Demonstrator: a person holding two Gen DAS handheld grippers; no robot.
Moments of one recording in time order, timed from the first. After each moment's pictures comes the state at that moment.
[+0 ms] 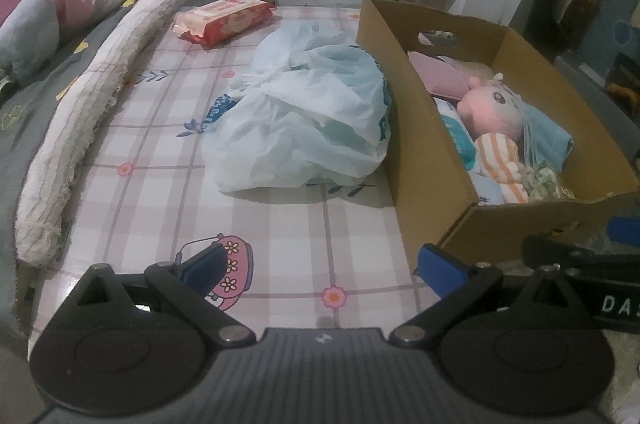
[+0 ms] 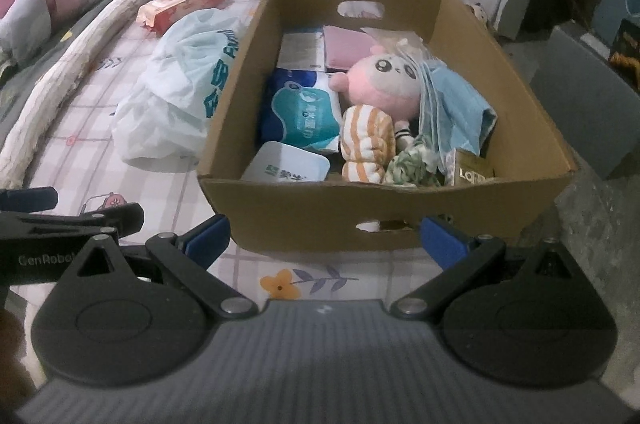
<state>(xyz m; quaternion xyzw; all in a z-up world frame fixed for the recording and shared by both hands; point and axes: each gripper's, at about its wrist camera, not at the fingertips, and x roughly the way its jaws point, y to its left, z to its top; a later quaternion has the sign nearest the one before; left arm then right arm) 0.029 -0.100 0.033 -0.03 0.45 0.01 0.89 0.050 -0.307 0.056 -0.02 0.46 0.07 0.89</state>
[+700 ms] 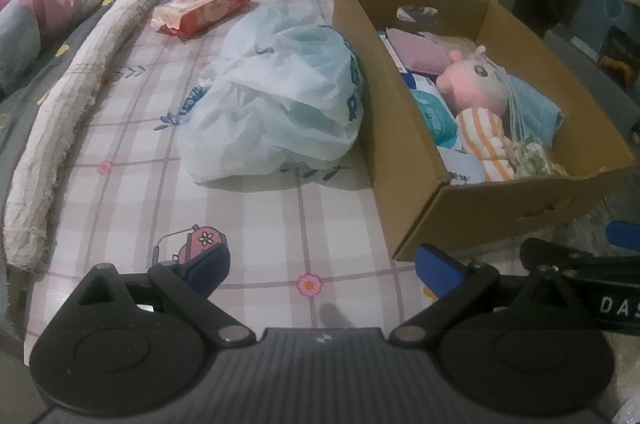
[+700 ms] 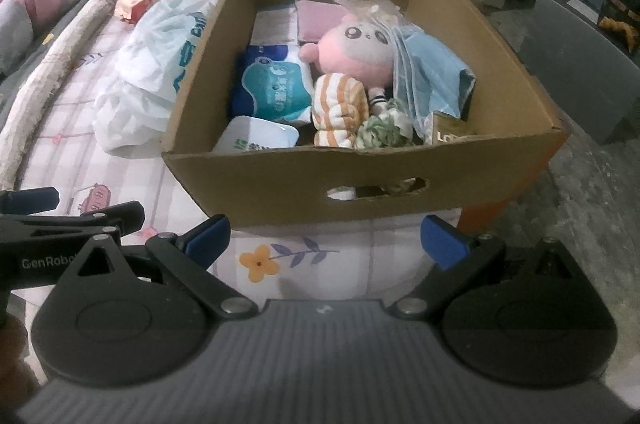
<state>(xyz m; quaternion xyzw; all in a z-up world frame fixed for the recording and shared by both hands) 0.036 -0.124 0.027 -0.01 0.48 0.00 0.88 0.050 -0.327 0.045 -0.01 0.49 0.04 0.87</state>
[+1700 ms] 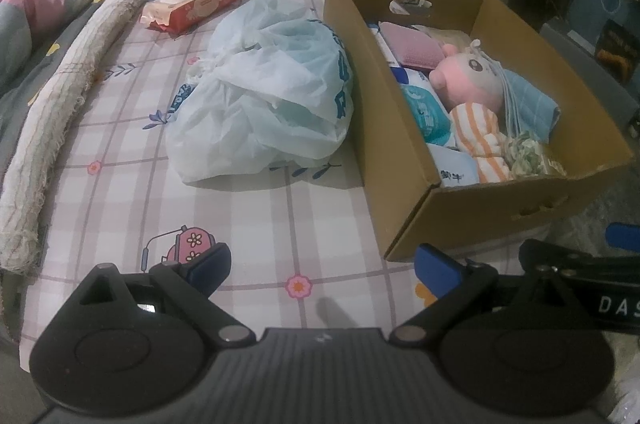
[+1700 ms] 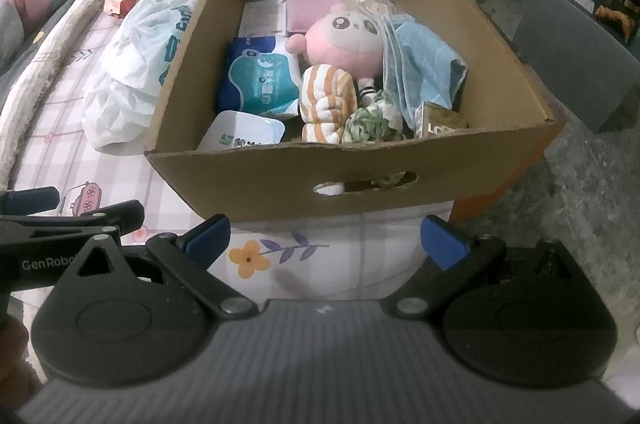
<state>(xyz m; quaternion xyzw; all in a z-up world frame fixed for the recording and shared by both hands) 0.042 -0.129 0.025 -0.01 0.49 -0.01 0.87 0.056 -0.332 0.044 -0.01 0.50 0.03 0.86</state>
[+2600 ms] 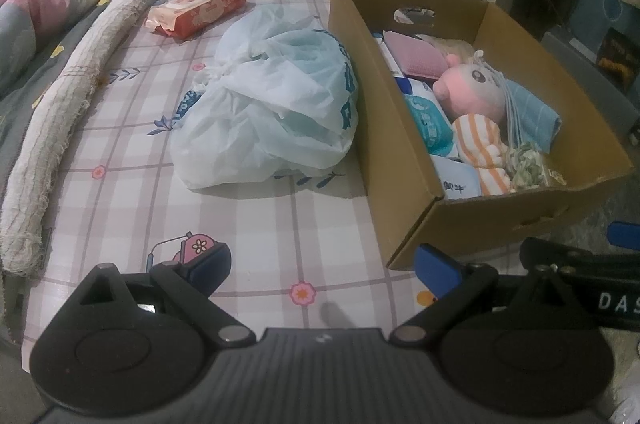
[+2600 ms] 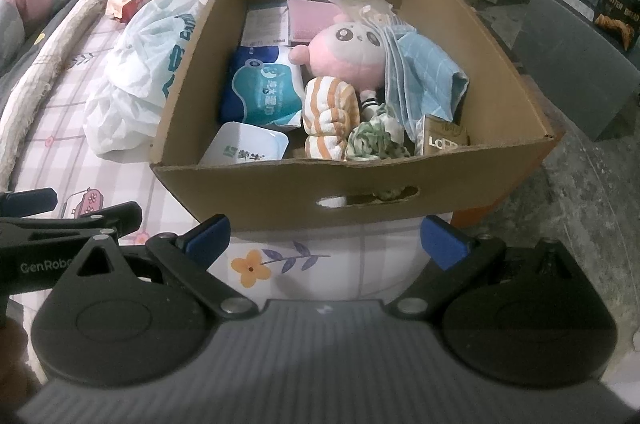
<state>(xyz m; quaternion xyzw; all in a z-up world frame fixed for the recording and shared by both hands) 0.044 -0.125 0.030 -0.02 0.48 -0.01 0.88 0.062 -0.329 0.049 -0.01 0.50 0.04 0.87</state>
